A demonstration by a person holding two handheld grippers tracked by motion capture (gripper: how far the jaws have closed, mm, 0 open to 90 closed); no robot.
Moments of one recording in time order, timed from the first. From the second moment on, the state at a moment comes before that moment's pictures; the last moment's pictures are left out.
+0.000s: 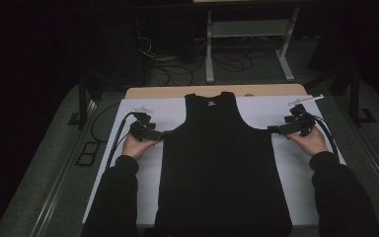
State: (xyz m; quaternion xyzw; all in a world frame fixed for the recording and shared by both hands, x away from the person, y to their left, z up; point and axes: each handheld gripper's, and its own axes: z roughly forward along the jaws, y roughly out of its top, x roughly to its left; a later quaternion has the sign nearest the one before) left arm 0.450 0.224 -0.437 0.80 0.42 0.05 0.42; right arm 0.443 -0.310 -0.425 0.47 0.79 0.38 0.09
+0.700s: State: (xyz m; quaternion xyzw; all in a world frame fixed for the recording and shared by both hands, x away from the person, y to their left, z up) left arm 0.451 0.215 -0.448 0.81 0.42 0.02 0.41; right arm 0.442 -0.292 -0.445 0.46 0.81 0.35 0.07
